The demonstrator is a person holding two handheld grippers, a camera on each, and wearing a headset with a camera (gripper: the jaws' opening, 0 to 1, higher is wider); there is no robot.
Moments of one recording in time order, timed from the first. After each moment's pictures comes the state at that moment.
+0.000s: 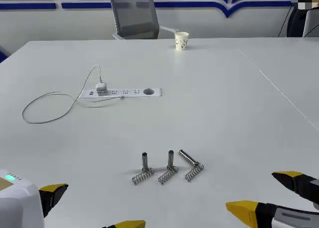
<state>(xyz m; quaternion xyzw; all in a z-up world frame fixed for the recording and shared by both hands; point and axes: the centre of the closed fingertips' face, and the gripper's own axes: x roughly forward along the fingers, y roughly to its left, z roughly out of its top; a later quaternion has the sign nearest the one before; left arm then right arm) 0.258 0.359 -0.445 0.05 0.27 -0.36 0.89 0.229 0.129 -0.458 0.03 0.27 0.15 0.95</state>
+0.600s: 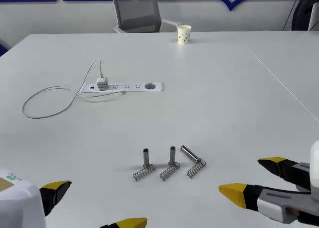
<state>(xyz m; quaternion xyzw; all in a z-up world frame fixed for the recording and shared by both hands) 0.261 0.357 -0.449 0.04 0.26 -0.36 0.89 0.259 0.133 -0.466 0.01 0.27 0.16 0.95</state>
